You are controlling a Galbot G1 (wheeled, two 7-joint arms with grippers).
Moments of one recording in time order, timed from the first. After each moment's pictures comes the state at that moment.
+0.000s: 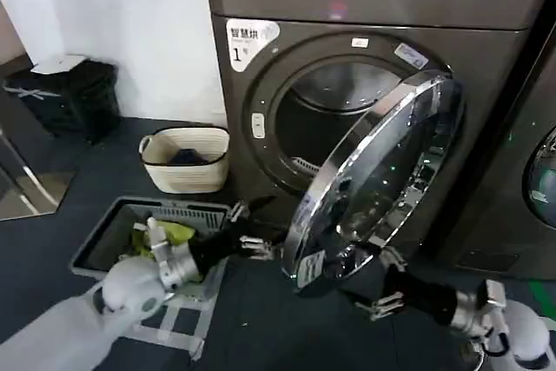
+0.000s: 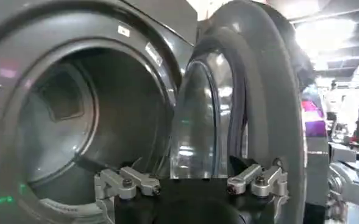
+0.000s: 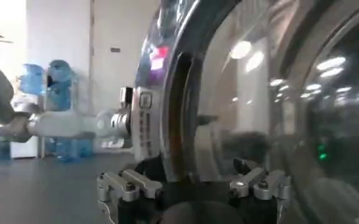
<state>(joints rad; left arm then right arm) 0.75 -0.65 0.13 -1.94 -1.01 -0.05 0.39 -1.28 1.11 0.83 1.88 0.60 -0.05 -1.22</state>
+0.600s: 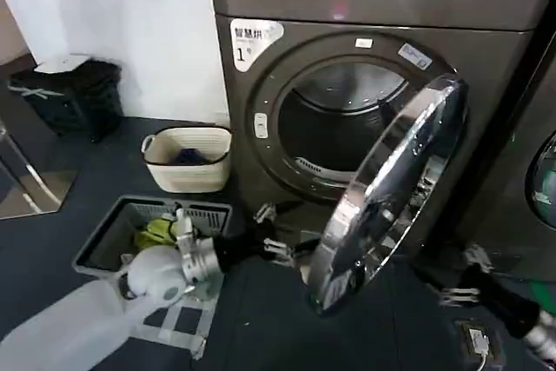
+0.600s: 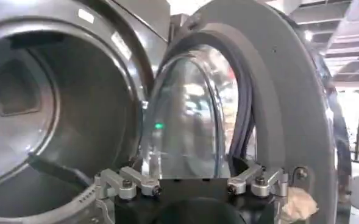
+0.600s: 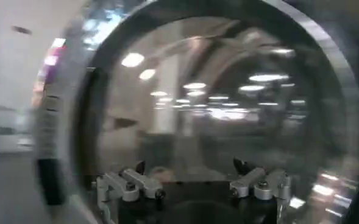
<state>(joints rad) 0.57 -0.69 0.32 -1.92 -1.04 -0.06 0.44 -1.39 1.21 1.23 1.81 0.60 0.01 -1.11</state>
